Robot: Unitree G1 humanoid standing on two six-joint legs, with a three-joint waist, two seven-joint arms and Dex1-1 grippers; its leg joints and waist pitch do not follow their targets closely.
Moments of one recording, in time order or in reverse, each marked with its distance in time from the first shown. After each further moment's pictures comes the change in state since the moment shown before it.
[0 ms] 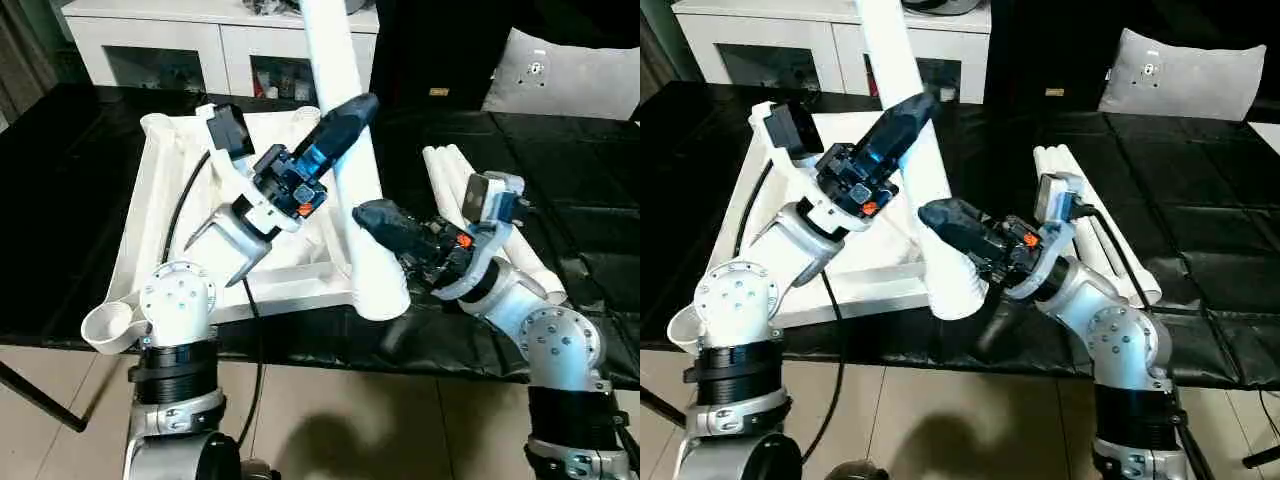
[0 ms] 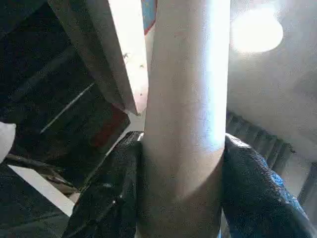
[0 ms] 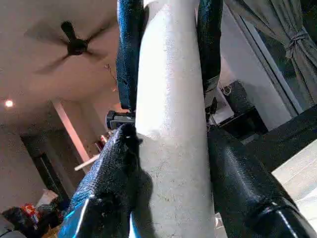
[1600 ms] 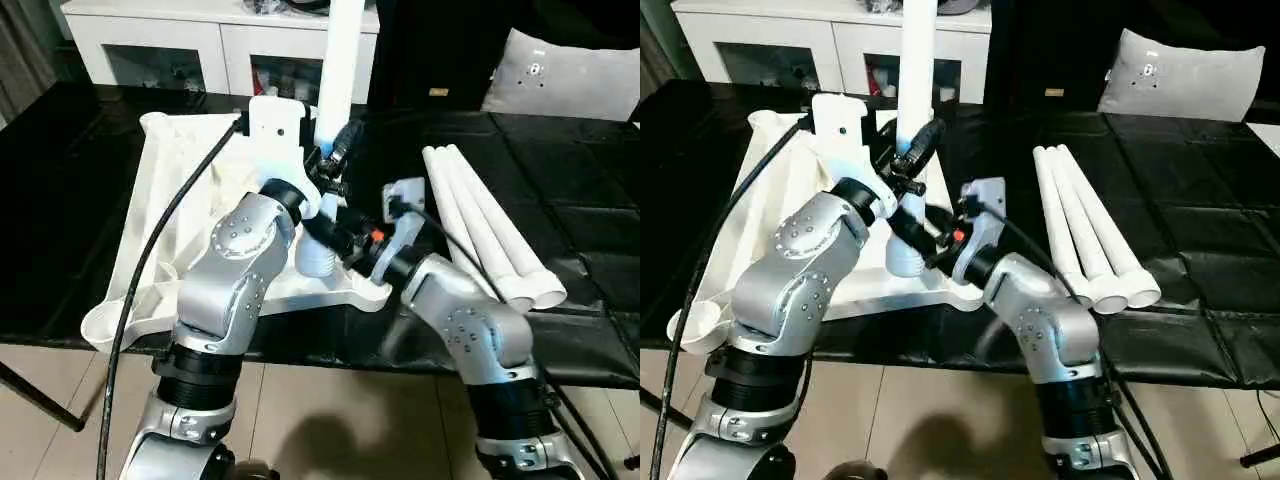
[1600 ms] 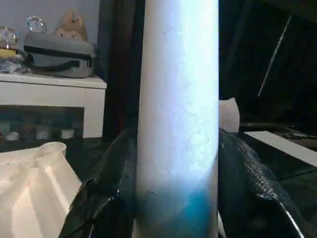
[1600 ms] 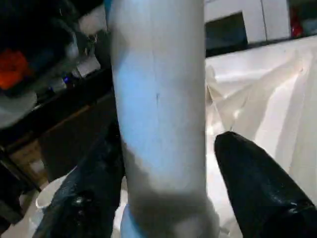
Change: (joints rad) left arm -0.007 0.048 -0.329 -0.058 0.788 -0.306 0.533; right arm -0.049 0.130 0.209 0.117 -0.456 -0.203 -0.472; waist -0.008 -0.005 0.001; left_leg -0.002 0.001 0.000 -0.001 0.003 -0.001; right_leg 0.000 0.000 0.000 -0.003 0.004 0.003
